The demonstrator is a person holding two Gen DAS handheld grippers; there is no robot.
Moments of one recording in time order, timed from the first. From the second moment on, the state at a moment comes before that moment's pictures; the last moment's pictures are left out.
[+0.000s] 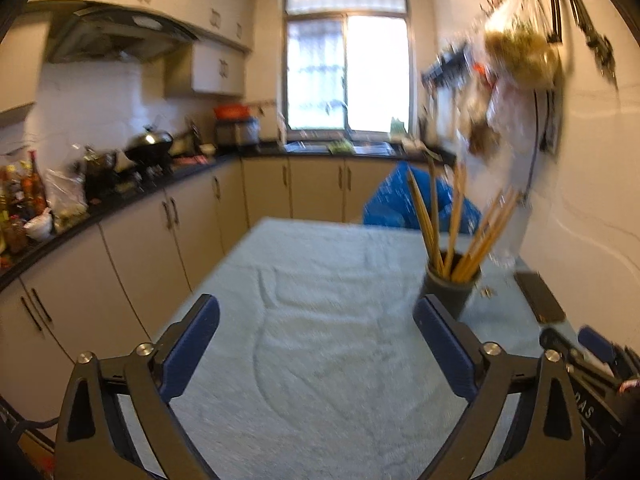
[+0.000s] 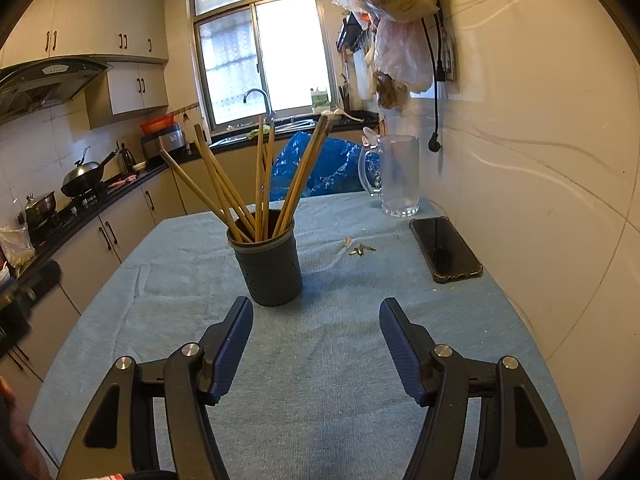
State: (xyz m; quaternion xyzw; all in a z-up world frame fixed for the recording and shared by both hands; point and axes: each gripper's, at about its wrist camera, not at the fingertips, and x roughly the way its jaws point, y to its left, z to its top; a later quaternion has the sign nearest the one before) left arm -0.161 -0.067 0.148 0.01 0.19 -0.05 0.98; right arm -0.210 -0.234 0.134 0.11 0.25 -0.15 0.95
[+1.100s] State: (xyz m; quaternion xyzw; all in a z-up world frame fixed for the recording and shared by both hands) left arm -0.014 -0.184 0.178 0.07 0.25 -0.20 0.95; right arm -0.061 -0.326 0.160 0.17 0.28 -0.07 0.94
